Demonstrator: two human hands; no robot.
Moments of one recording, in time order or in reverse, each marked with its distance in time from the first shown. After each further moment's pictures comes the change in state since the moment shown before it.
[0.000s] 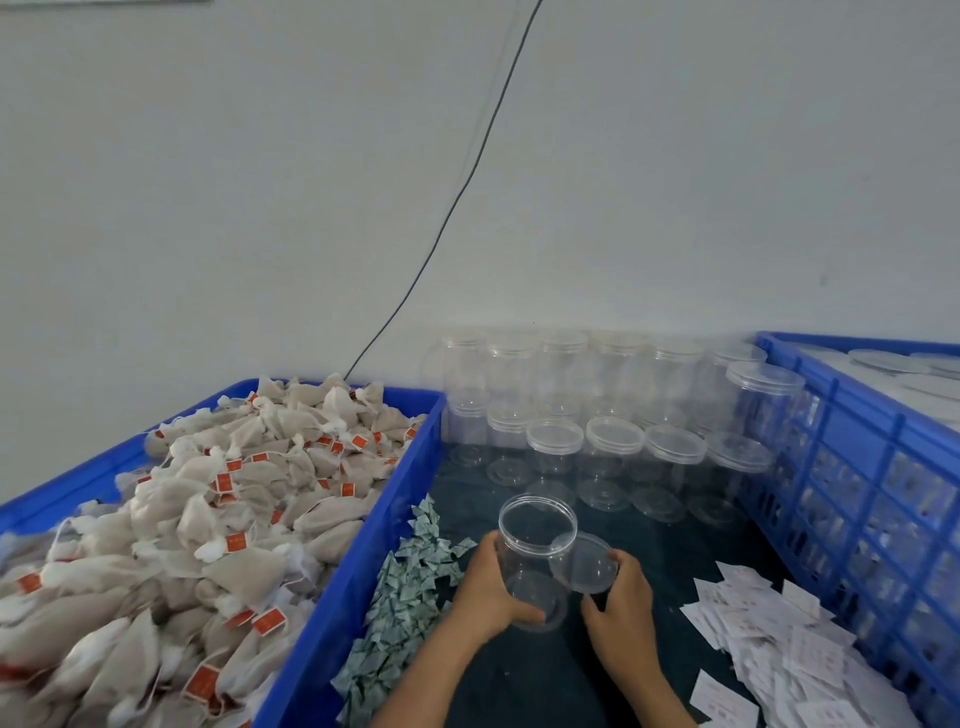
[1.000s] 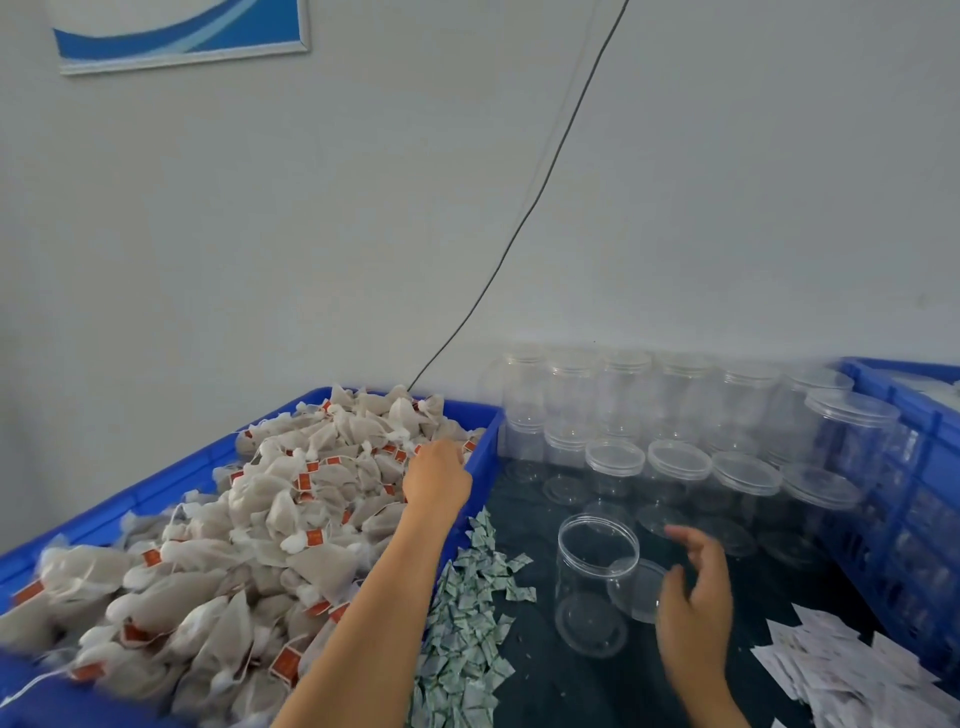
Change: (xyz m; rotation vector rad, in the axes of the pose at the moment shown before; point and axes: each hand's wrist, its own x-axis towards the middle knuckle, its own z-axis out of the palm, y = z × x) left_hand 0.009 0.081 -0.133 0.640 0.543 -0.100; right_hand 0.003 -0.065 -0.015 0.333 0.238 -0.173
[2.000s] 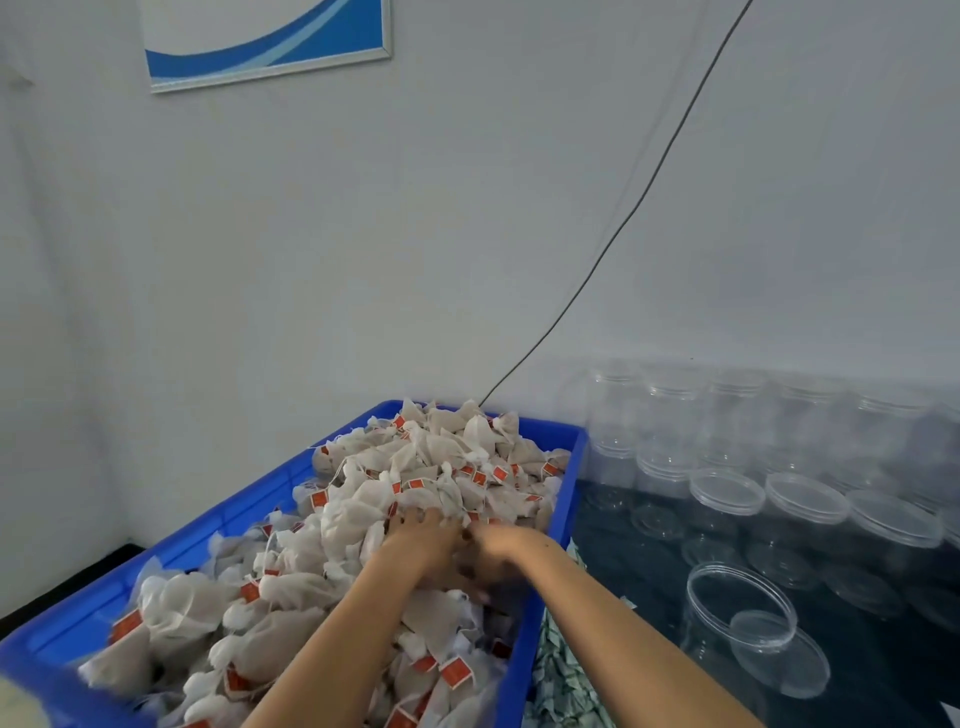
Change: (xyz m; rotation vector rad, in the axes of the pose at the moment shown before) left_hand 0.032 -0.133 -0.034 0.623 -0.499 0.131; right_hand -0.006 -0.102 0.273 -0.932 -1.501 -0.114
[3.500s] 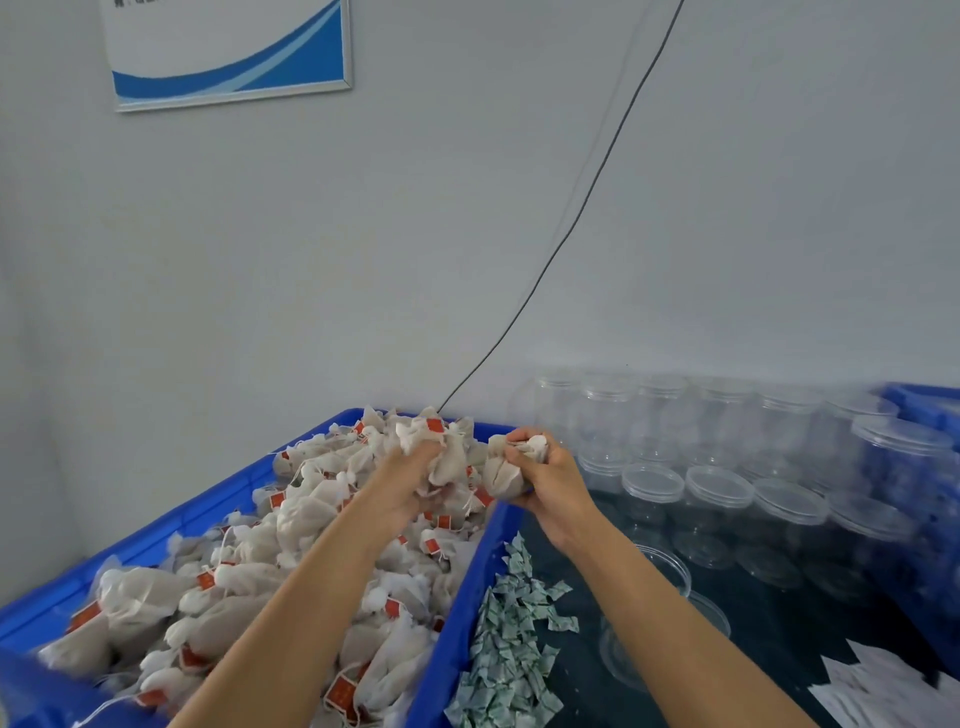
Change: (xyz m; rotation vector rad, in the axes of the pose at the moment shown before) left_hand -0.041 0.047 -0.061 -1.842 0.211 0.064; right_hand -0.125 0.053 -0.031 1.589 0.708 -0.299
